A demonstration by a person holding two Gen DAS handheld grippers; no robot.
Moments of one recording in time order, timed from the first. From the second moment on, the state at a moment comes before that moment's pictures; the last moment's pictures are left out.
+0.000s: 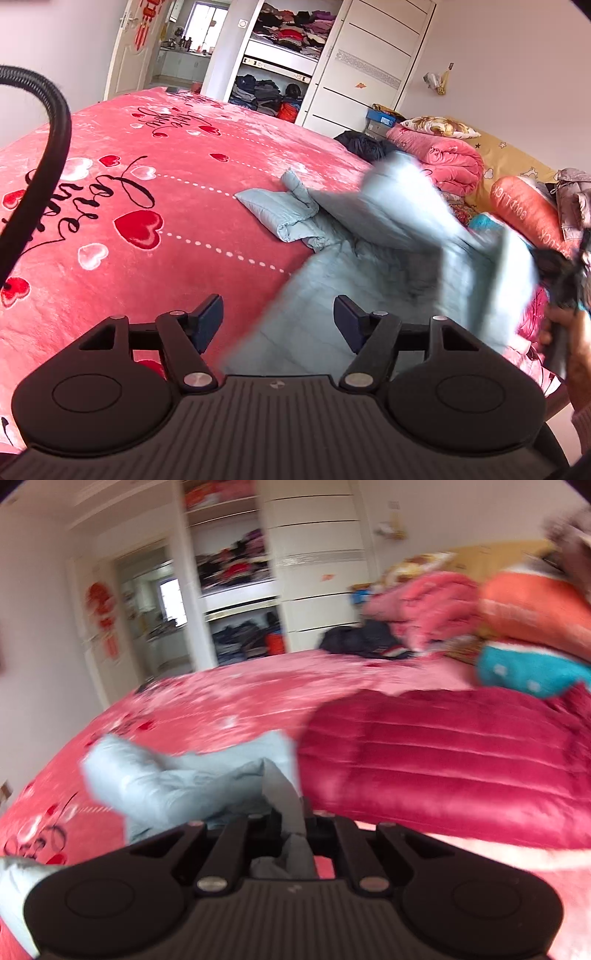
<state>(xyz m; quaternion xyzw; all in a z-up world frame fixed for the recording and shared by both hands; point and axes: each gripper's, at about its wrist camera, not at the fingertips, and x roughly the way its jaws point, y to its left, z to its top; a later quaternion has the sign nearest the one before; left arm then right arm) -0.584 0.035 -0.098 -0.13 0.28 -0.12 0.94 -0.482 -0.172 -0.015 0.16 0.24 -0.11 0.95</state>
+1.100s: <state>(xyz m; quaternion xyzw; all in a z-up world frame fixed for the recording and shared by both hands) -0.381 -0.001 -0.095 -0.10 0.32 -0.05 0.94 -0.539 -0.202 -0.040 0.15 0.30 -0.05 0.94</state>
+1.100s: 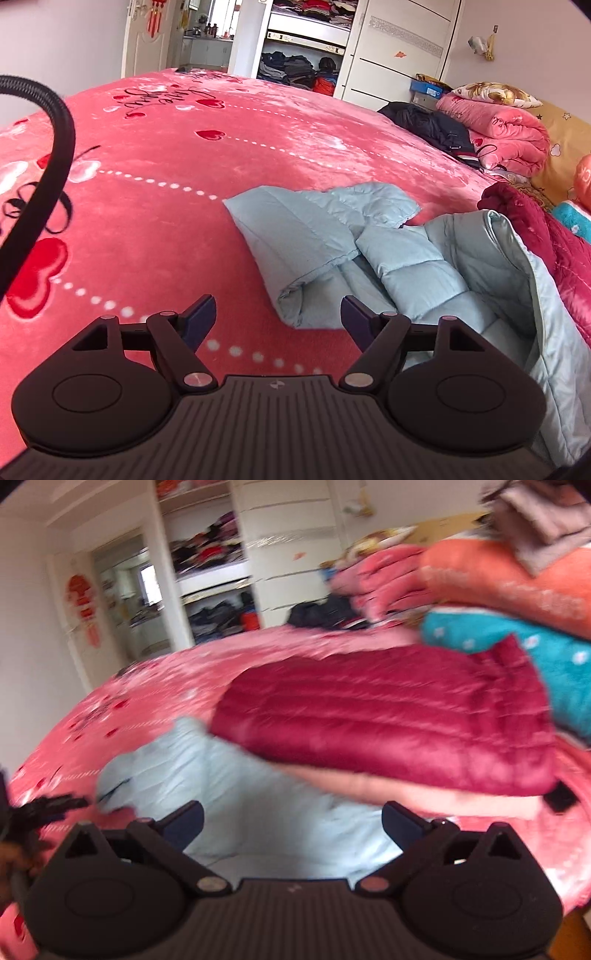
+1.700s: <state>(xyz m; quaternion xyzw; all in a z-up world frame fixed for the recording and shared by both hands) -0.293 -0.010 -0.122 -0.11 0.33 -0.01 0.94 -0.472 -0.155 -0.104 0.03 0.37 -0.01 0.93</state>
